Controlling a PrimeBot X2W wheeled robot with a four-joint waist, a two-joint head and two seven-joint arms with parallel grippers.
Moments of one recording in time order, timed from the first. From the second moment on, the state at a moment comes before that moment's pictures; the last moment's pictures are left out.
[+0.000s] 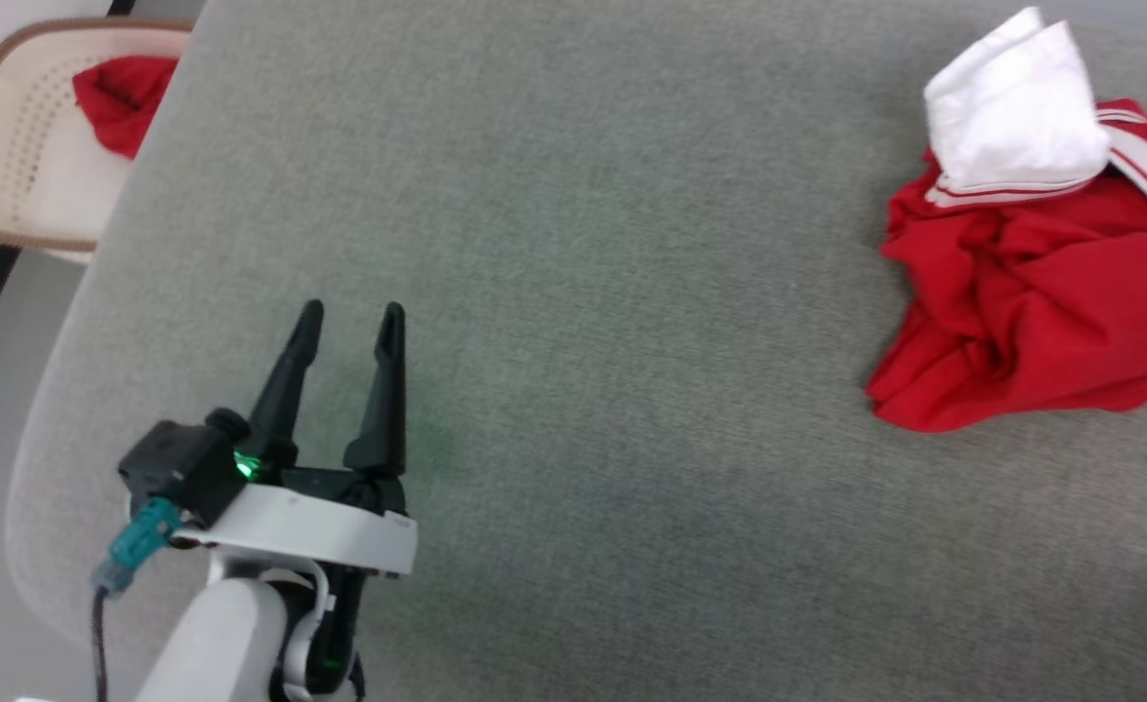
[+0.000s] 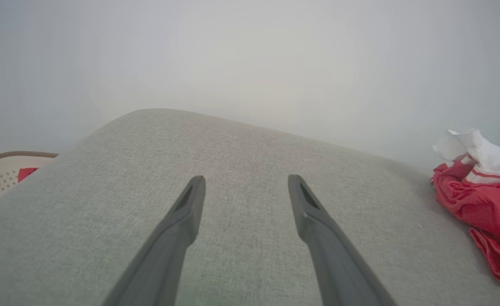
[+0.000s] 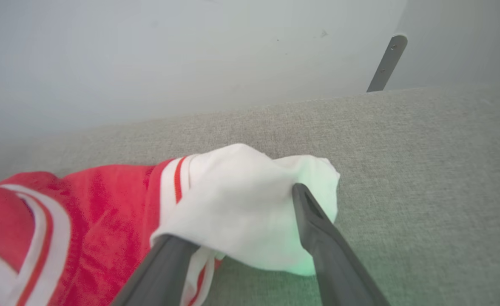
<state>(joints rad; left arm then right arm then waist) -0.28 0.25 -0.25 0.03 -0.54 0.03 -0.24 -0.69 -0.46 -0.43 0.50 0.32 0.13 0.43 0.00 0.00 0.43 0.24</state>
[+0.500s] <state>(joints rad) -0.50 0.51 -0.30 -0.13 -0.46 -0.09 0.02 -0.29 -0.40 -0.17 -0.02 0.55 0.13 0.22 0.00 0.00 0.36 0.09</state>
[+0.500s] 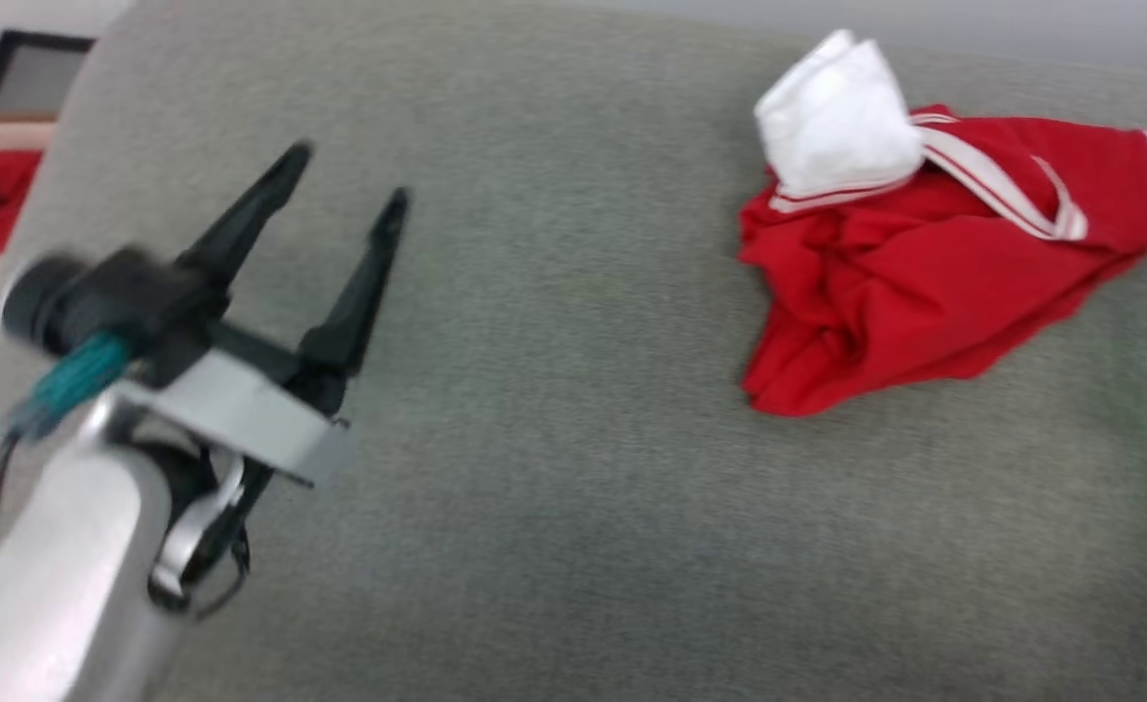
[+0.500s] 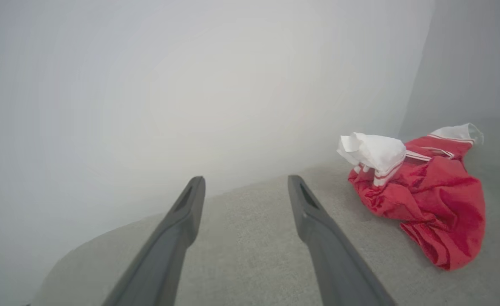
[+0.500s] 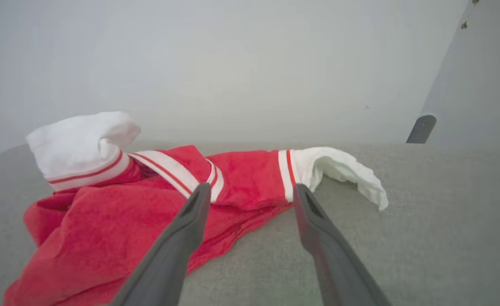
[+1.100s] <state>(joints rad) -1.38 0.57 -1.21 0.11 -0.81 -0.13 0.34 -0.14 -0.17 -0.04 -0.26 0.55 0.13 0.13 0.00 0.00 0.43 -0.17</state>
